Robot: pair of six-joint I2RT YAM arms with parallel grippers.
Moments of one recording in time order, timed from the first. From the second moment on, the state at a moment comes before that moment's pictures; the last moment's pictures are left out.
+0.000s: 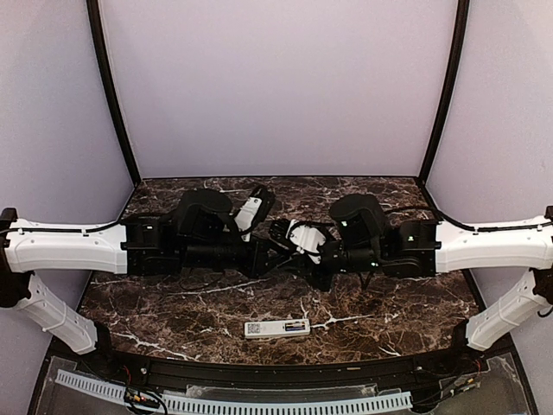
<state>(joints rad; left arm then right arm) -1.13 1.39 1.04 -0.12 0.02 -0.53 1.15 1.38 1.00 -0.17 -0.03 -0.26</state>
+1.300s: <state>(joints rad) -1.12 1.27 0.98 -0.04 -0.04 -0.54 1.16 1.28 0.86 0.08 0.01 -0.35</state>
